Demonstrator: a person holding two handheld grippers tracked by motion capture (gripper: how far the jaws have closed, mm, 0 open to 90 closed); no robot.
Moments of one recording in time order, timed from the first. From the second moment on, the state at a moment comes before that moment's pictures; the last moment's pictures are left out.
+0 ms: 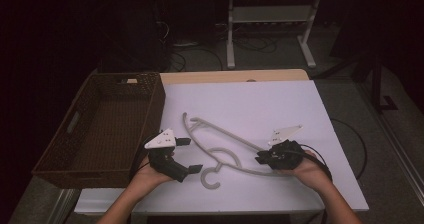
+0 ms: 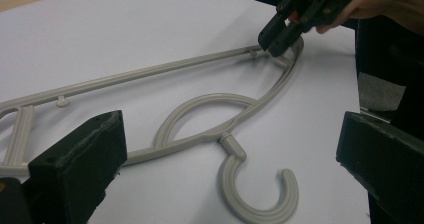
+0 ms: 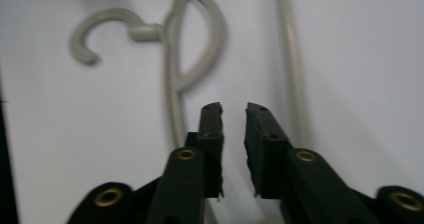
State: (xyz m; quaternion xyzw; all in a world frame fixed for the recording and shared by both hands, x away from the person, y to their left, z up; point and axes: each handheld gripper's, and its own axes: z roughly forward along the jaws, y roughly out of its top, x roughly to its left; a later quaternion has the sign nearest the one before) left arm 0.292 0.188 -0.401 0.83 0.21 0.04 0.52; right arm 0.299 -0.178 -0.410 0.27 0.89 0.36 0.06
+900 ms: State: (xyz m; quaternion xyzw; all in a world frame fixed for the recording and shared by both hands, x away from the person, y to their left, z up) left arm 0.292 0.187 -0.401 0.83 0.21 0.04 0.51; right arm 0.336 -0.195 -0.431 0.33 0.90 0.27 0.11
